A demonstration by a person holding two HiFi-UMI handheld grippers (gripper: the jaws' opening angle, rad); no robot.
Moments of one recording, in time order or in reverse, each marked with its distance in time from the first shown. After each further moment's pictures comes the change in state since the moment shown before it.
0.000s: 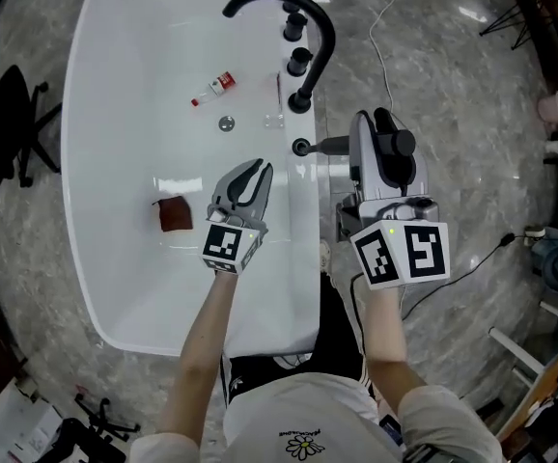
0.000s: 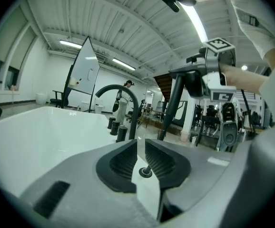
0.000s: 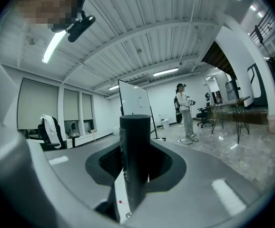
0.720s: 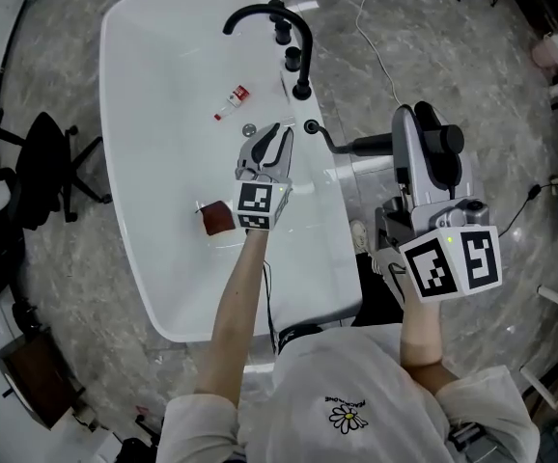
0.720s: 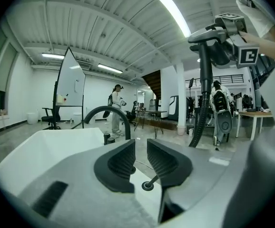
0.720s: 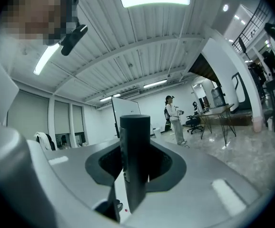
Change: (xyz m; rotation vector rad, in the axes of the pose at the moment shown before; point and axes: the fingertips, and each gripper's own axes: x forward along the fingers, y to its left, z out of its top) left arm -0.011 -0.032 0.075 0.189 -0.003 -0.056; right arm -0.136 0.032 0.122 0.089 -0.120 -0.114
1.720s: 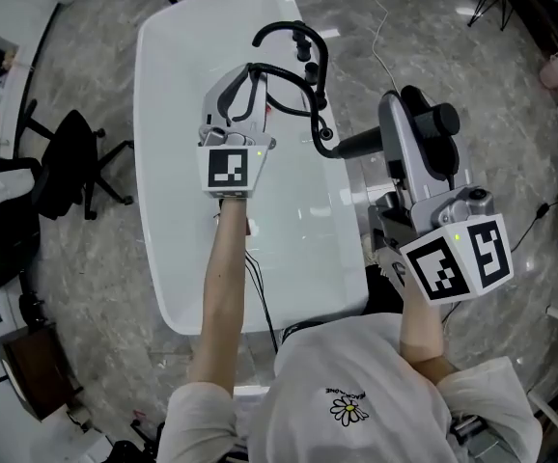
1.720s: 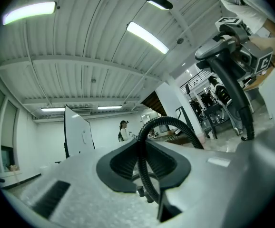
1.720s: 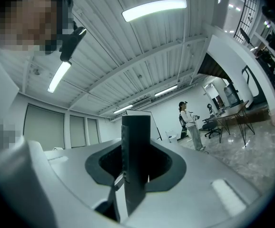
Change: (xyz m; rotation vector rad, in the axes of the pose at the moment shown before) left arm -0.070 0.038 0.228 0.363 -0.370 0.133; right arm -0.038 0.078 0.069 0.055 -0.101 0.179
